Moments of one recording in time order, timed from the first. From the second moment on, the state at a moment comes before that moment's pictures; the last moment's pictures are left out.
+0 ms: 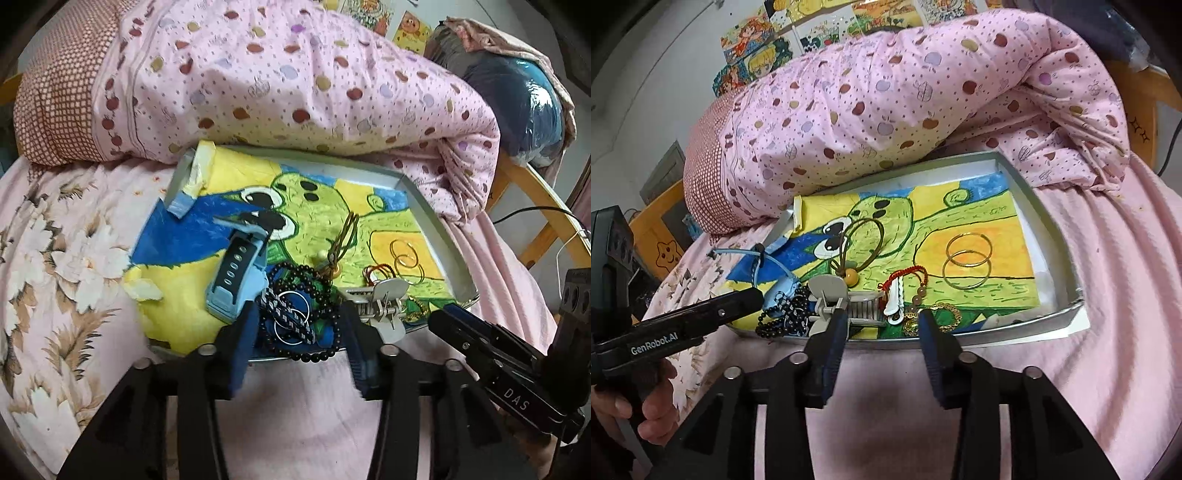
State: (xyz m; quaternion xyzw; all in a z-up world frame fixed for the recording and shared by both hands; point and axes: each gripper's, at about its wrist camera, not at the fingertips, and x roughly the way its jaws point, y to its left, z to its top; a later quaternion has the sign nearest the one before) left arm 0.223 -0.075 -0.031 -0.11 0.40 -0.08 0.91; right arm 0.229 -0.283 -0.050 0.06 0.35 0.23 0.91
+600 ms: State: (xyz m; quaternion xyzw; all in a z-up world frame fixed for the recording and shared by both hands) left arm 0.136 -0.048 0.038 -0.11 0.28 -0.04 0.95; right arm 0.145 -0.286 0.033 0.05 0.22 0.23 0.95
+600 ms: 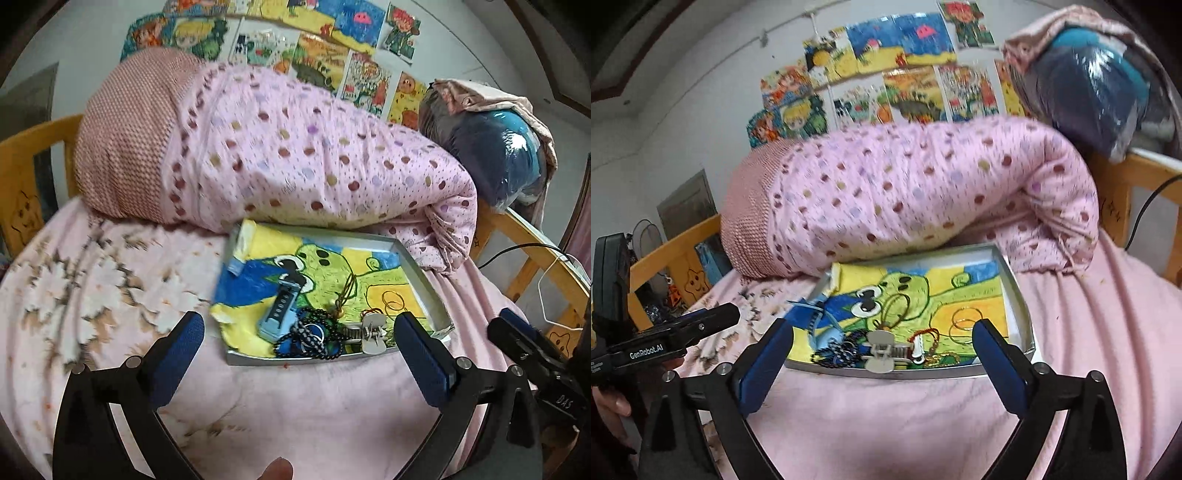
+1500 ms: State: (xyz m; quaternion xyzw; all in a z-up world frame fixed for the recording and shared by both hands) left arm 0.003 -0.035 0.057 -0.05 0.24 0.00 0.97; right arm 0.014 -0.276 0.054 0.01 0.16 0.20 0.97
